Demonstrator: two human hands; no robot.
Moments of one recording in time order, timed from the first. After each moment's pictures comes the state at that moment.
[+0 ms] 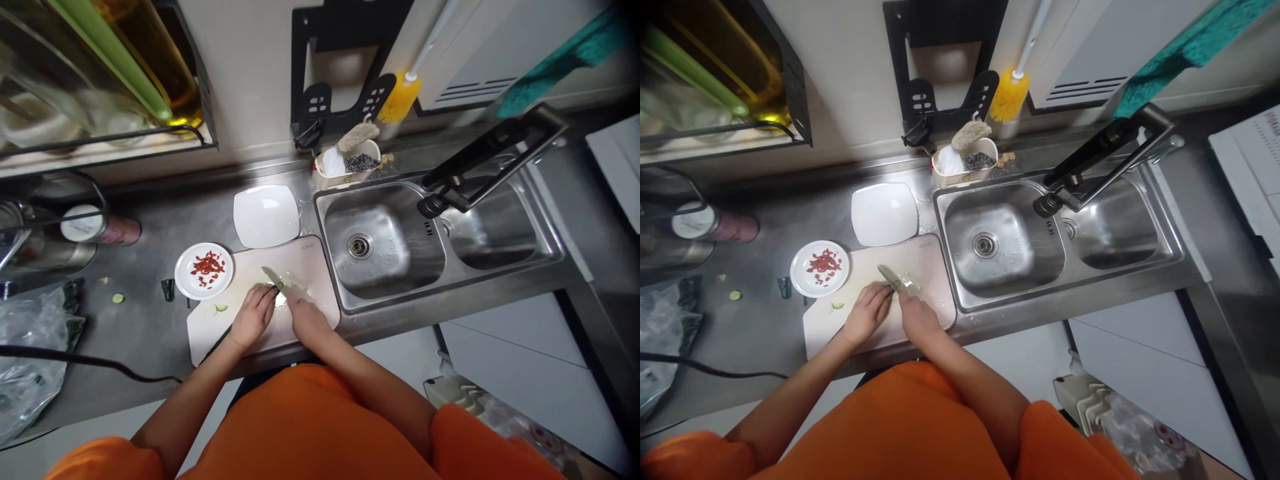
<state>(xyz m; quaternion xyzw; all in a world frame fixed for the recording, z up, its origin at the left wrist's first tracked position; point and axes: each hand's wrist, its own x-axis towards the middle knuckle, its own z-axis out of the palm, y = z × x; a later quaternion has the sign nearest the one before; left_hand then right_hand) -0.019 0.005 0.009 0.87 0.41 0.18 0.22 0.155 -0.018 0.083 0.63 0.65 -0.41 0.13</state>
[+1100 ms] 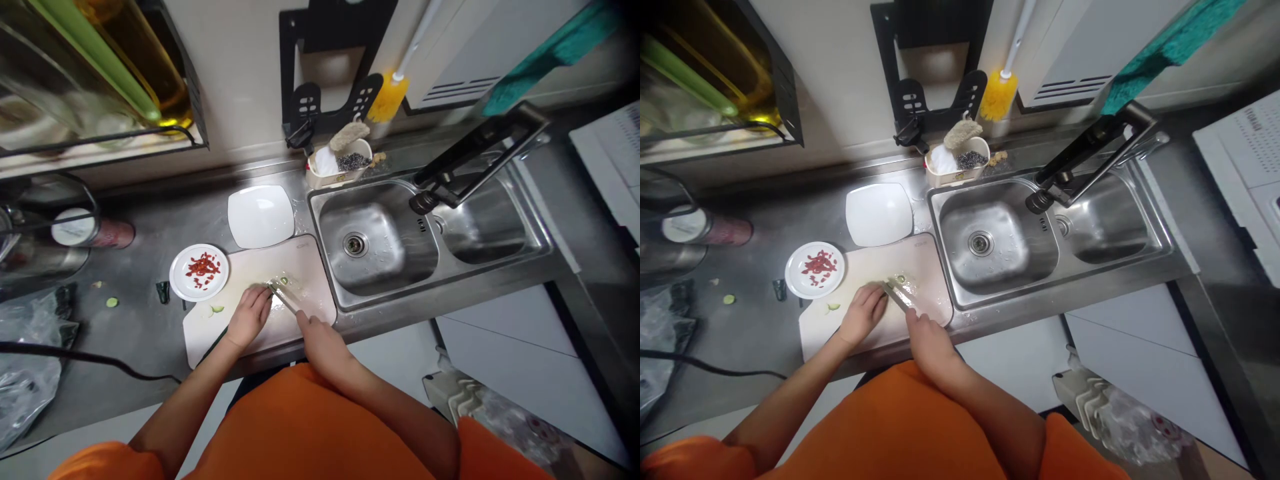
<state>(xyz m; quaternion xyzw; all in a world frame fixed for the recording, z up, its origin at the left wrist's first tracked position) -0.021 0.004 0.005 0.86 0.42 0.19 0.21 0.171 -0.058 0.117 0.64 0.65 -0.38 0.19</state>
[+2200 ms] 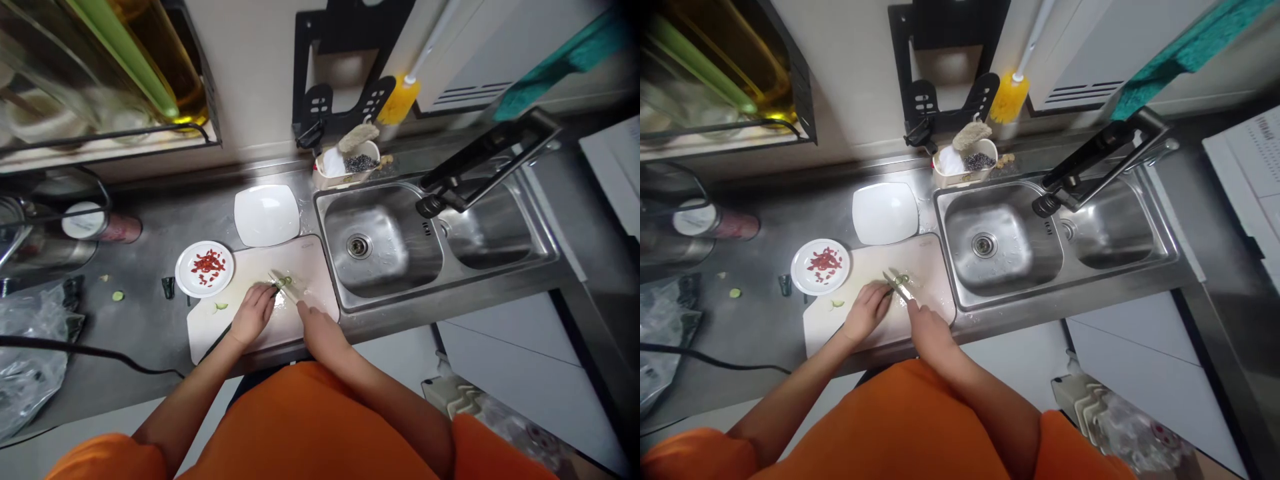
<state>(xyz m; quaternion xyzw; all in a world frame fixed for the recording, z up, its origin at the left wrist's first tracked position) -0.020 0.004 0.009 0.86 0.42 0.19 0.23 0.169 -0.040 0.110 0.64 0.64 -0.39 0.18</state>
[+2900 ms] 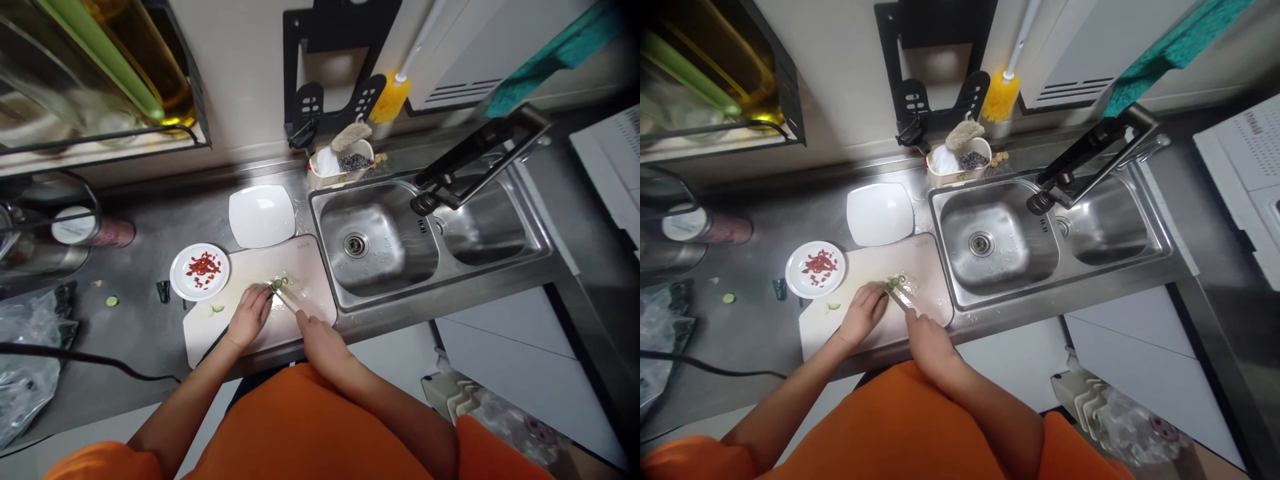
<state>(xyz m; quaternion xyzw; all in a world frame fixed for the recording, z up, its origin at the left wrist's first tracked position) -0.019 0.004 0.010 0.86 0.42 0.20 0.21 0.169 -0.056 0.113 0.63 0.66 -0.36 0.19</state>
